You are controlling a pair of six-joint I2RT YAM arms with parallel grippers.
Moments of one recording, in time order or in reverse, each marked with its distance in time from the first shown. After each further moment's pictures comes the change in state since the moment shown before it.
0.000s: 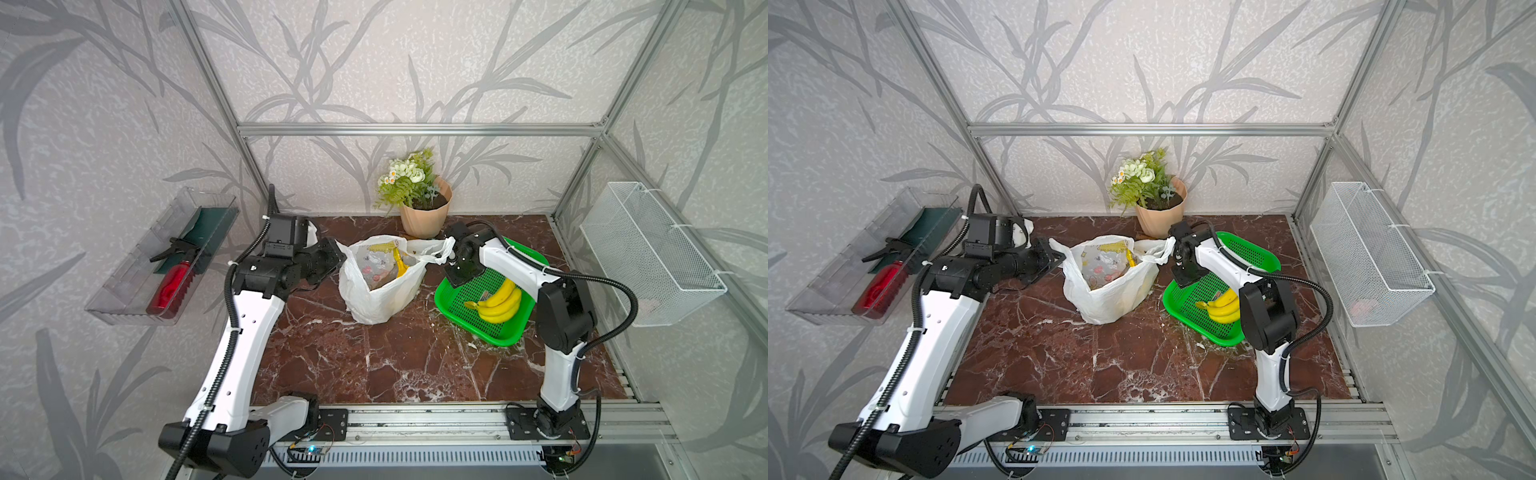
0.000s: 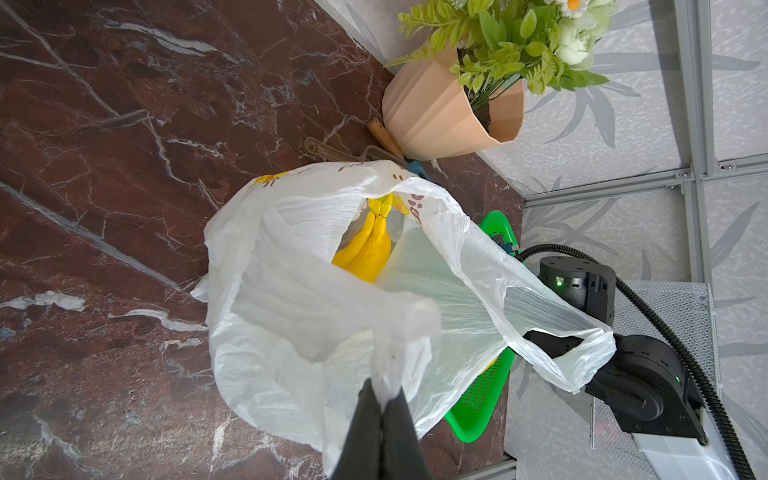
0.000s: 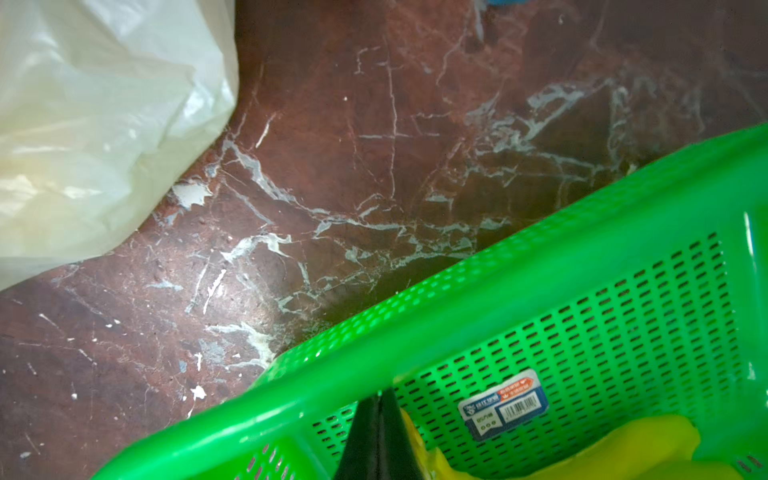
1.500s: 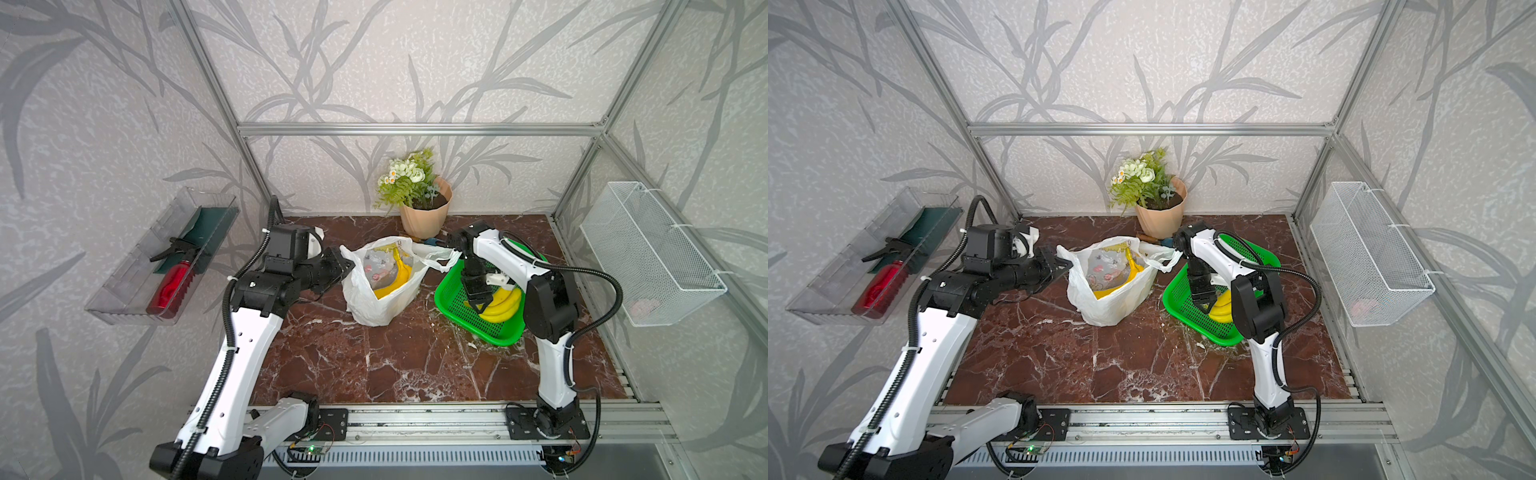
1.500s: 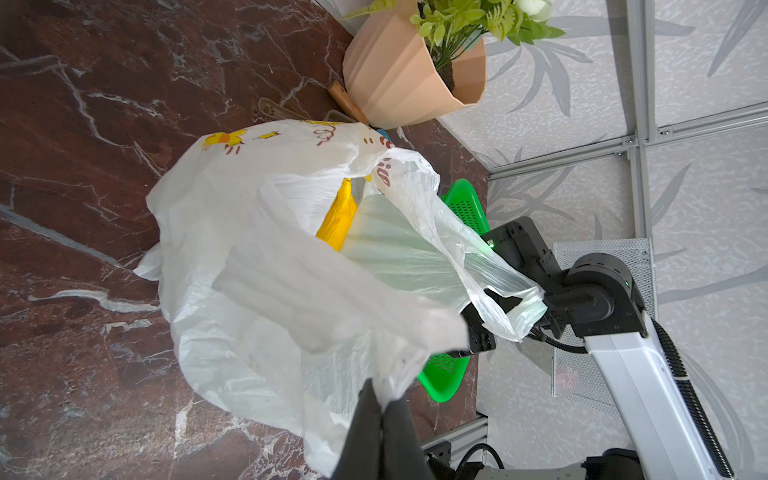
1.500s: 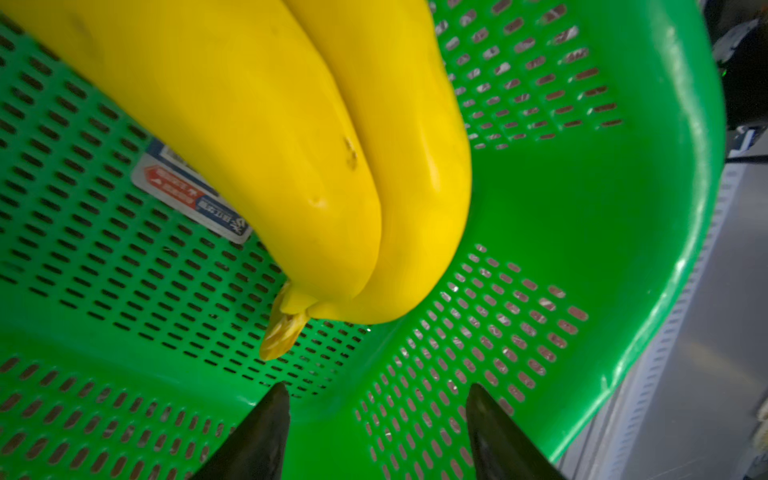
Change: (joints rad) left arm -0.044 -0.109 -0.105 0.060 0.094 -0.060; right arm -0.003 0.148 0.232 -0.606 0.003 1.971
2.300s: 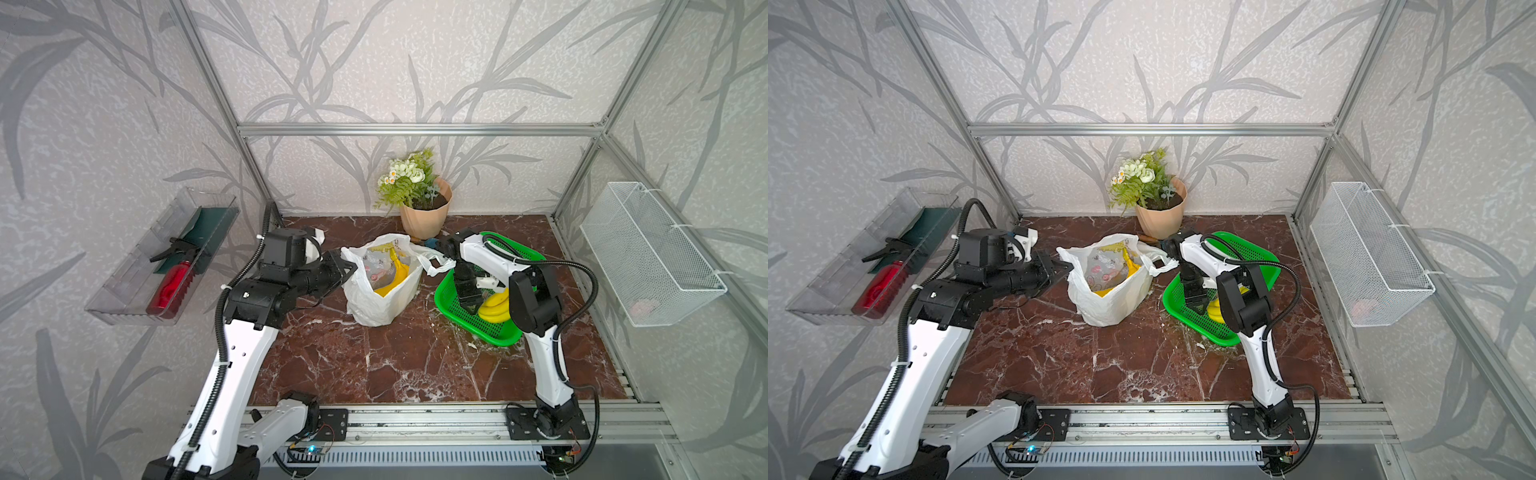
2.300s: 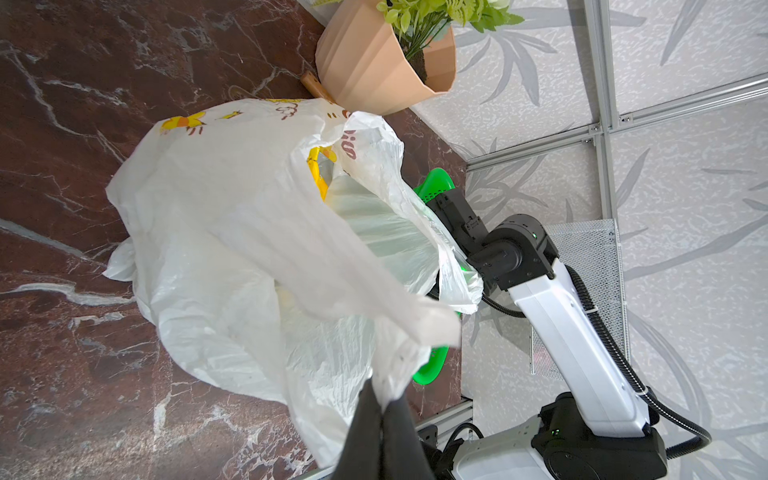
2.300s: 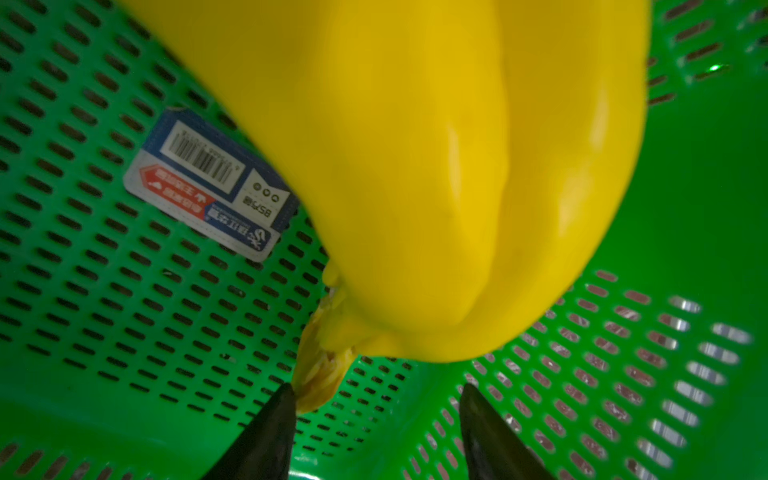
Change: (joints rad) left arm -0.014 -0.040 -0.002 0.000 0.029 -0.018; right arm 0.024 0.128 0.003 0.061 0.056 0.062
